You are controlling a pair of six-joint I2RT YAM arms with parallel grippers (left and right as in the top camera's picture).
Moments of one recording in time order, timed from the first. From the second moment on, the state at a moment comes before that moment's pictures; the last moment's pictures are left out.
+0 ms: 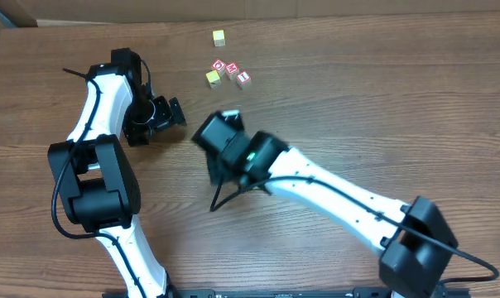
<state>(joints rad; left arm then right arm) 0.14 2.13 1.67 -1.11 0.16 -0.29 0.97 1.91 1.63 -0.86 0.09 0.71</state>
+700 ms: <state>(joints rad) 0.14 2.13 1.67 -1.11 0.16 -0.29 1.04 2.13 1.59 -0.86 0.21 0.82</state>
